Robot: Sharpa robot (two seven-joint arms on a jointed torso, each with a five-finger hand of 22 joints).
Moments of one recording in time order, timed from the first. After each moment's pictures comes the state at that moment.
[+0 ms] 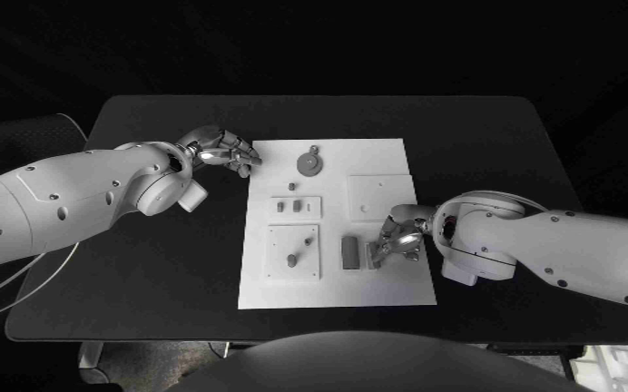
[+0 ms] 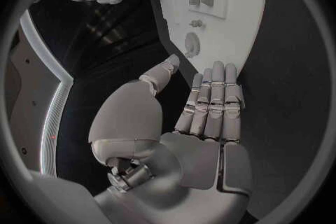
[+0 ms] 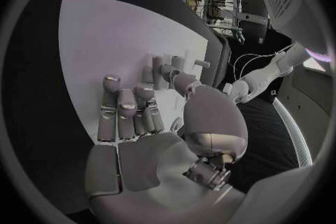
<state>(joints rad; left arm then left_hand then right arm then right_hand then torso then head) 1.25 -0.84 -0.23 1.28 -0.52 -0.14 0.11 1.09 -0.15 0.50 -0.20 0.05 0.84 0.19 0.28 0.47 1.08 0.16 0.08 0.17 0.98 0.09 0.41 0.69 0.03 0.95 -0.01 0.08 1.12 1.17 -0.90 -0.25 1.72 -1.02 -0.04 -0.48 0.95 -0.17 0.67 -0.15 0.19 1.04 0.09 0.38 0.50 1.06 -0.01 1.24 0.96 1.06 -0.07 1.58 0.85 0.25 0.99 0.03 0.99 1.31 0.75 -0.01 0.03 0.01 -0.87</state>
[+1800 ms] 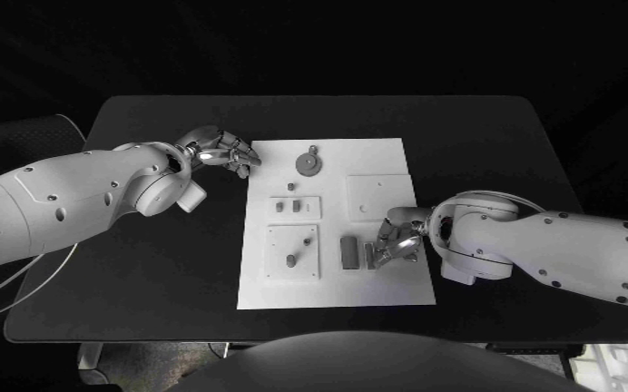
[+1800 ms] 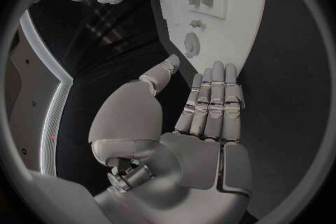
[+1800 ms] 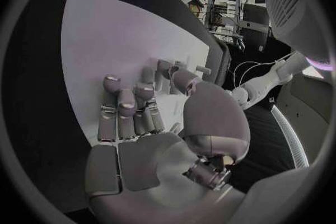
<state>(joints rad) 1.25 -0.84 -0.23 1.28 -0.53 -0.14 0.11 1.09 -0.15 0.50 -0.20 0.05 0.84 0.19 0.28 0.47 1.08 0.16 0.08 0.17 0.98 0.09 0.40 0.69 0.04 0.95 -0.01 0.08 1.12 1.16 -0.88 -0.25 1.70 -1.07 0.00 -0.46 1.01 -0.22 0.66 -0.15 0.19 1.02 0.10 0.38 0.50 1.05 -0.01 1.25 0.97 1.05 -0.08 1.58 0.85 0.25 0.98 0.03 0.99 1.31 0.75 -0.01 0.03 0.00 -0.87</state>
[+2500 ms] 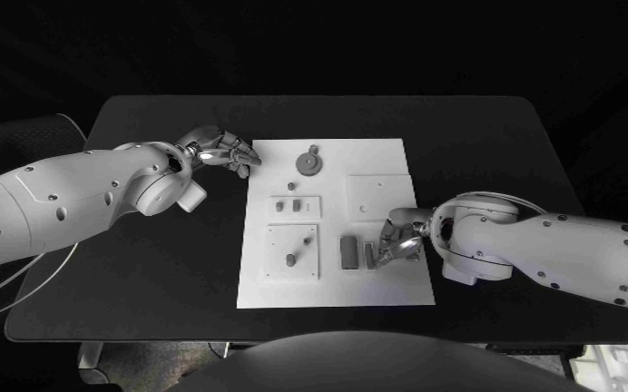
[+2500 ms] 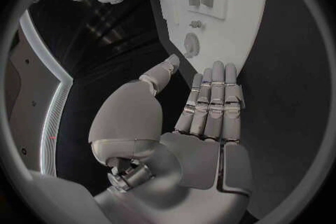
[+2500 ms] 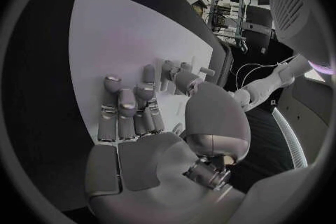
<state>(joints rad) 1.25 -0.84 -0.23 1.28 -0.53 -0.14 0.11 1.09 -0.15 0.50 -0.20 0.05 0.84 0.19 0.28 0.47 1.08 0.16 0.08 0.17 0.98 0.09 0.40 0.70 0.04 0.95 -0.01 0.08 1.12 1.15 -0.88 -0.24 1.69 -1.10 0.00 -0.46 0.95 -0.23 0.65 -0.07 0.19 1.03 0.09 0.39 0.50 1.05 -0.01 1.25 0.96 1.05 -0.08 1.58 0.85 0.25 0.98 0.03 0.99 1.31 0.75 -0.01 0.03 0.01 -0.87</state>
